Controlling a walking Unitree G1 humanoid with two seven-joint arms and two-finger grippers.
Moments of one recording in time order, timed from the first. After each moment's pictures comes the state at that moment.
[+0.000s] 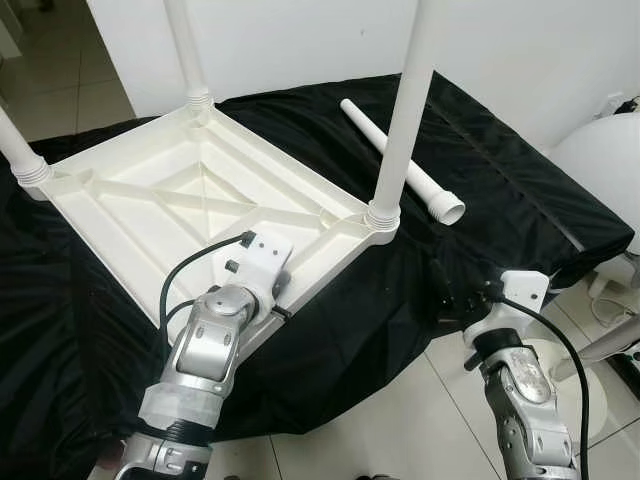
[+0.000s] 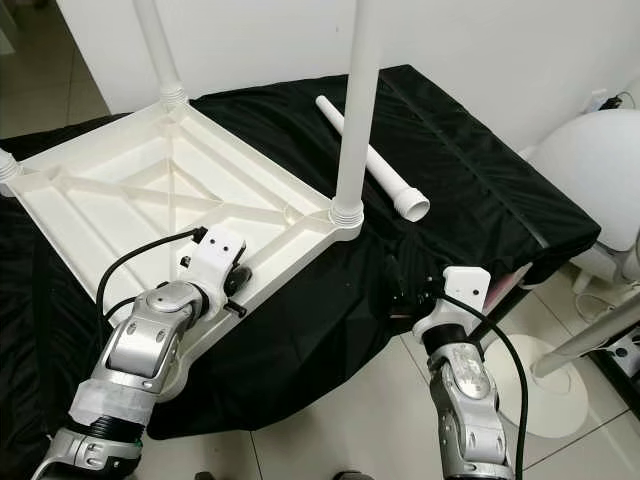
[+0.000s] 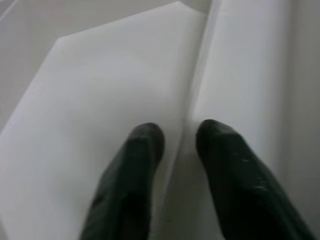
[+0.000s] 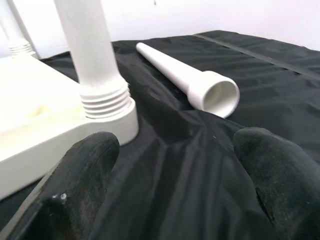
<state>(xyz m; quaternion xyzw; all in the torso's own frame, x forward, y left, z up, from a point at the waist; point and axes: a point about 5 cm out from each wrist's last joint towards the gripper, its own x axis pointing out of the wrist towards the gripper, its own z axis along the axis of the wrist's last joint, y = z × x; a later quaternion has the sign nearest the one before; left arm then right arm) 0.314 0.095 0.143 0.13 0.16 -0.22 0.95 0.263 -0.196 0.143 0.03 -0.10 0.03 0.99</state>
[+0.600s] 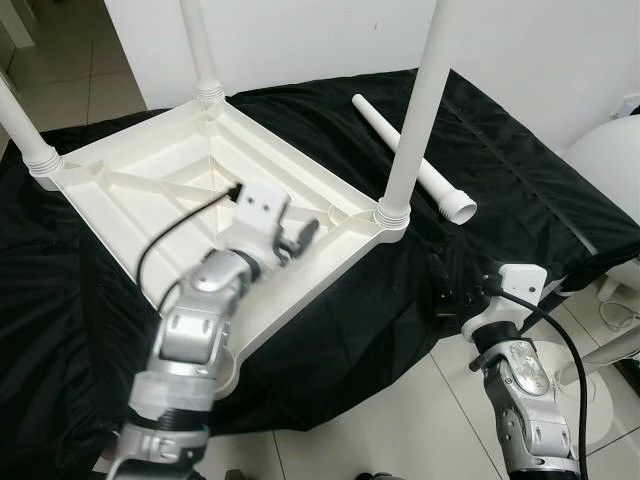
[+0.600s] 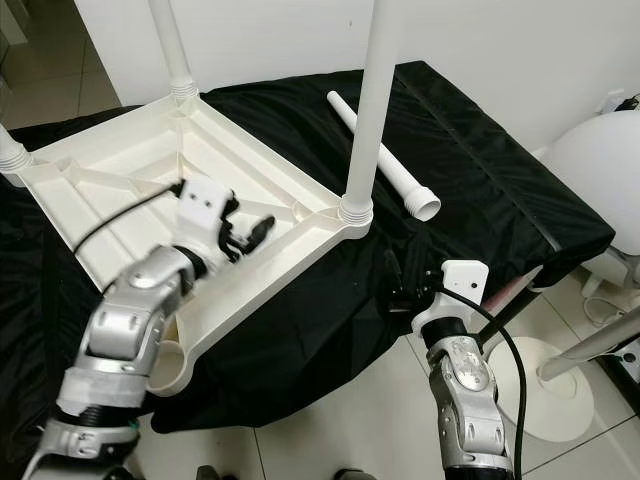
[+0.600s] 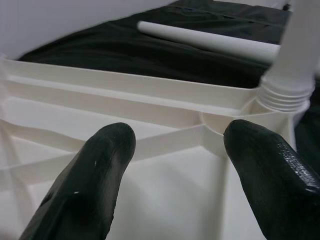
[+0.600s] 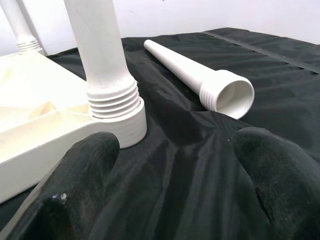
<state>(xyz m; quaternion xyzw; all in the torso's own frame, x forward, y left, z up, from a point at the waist) 0.324 0.110 0.211 0.08 -0.03 -0.23 0.97 0.269 -0.196 0.145 0.03 -0.10 0.04 0.99</state>
